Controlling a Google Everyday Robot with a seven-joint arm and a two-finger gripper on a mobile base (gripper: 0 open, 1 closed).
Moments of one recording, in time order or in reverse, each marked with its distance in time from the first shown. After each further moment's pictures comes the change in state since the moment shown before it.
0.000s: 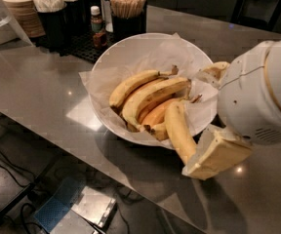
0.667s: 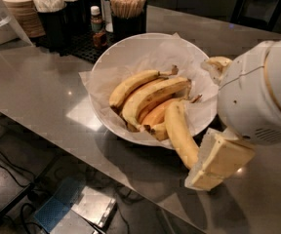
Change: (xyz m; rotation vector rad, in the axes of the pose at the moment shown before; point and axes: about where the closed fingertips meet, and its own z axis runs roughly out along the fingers) arm 0.000 0.000 0.000 0.000 0.000 0.000
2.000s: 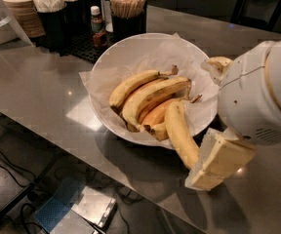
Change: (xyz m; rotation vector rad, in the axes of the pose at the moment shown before) arm 0.000 0.000 0.000 0.000 0.000 0.000
